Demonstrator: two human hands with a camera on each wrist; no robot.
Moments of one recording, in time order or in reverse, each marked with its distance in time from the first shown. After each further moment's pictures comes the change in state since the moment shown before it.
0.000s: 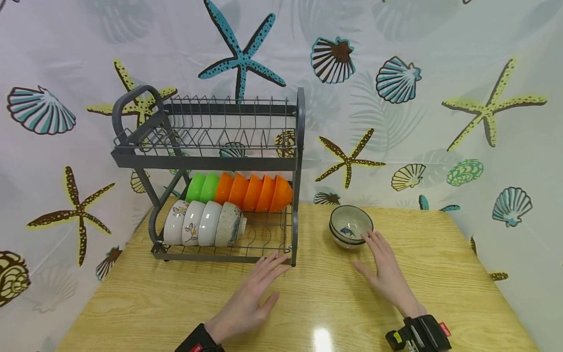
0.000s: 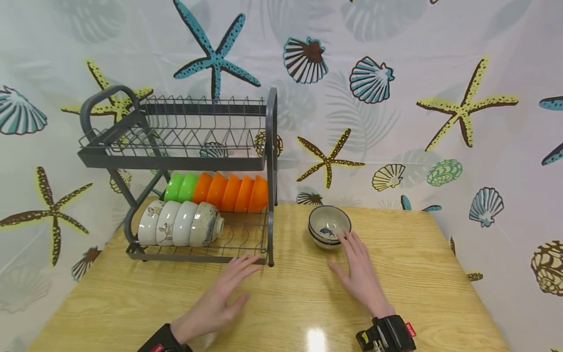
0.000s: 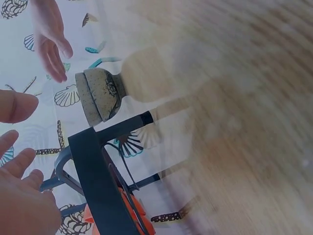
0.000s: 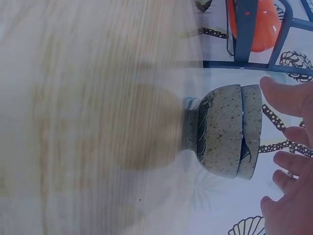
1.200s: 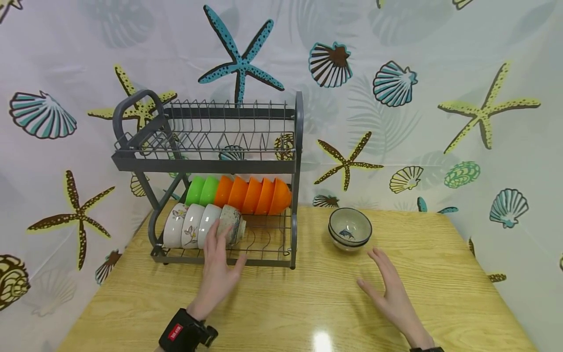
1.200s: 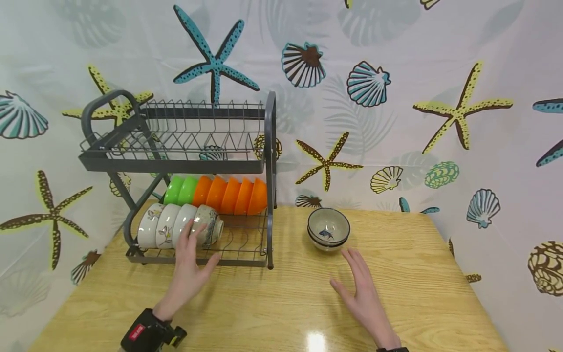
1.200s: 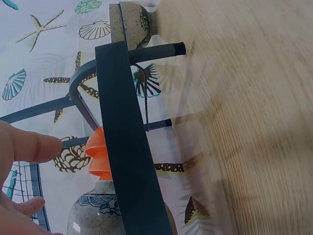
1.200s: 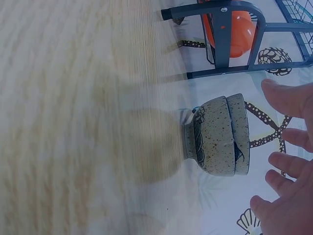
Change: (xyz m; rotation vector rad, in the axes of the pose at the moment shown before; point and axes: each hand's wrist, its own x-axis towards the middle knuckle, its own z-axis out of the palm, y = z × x) left_hand 0.014 -0.033 -0.043 -0.041 0.375 -0.453; right_hand -0.037 -0.019 -0.005 0.197 0.079 0.093
